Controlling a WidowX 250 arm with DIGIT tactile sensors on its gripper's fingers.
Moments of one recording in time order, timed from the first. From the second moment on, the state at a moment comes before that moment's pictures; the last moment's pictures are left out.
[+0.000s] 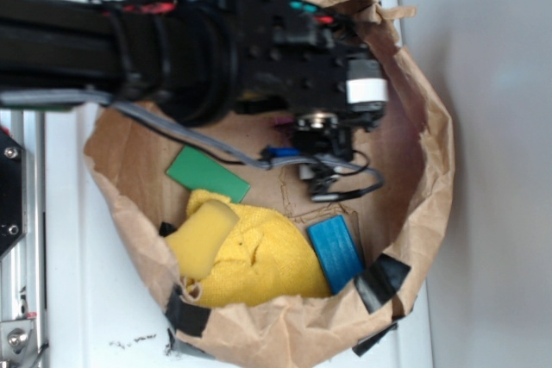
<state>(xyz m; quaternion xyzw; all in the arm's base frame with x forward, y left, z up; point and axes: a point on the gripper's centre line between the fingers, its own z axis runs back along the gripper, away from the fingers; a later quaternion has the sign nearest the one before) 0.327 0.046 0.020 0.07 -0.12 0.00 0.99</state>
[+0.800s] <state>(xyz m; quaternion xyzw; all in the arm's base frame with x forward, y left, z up) 0.326 0.036 0.025 0.05 -0.12 0.00 0.99</state>
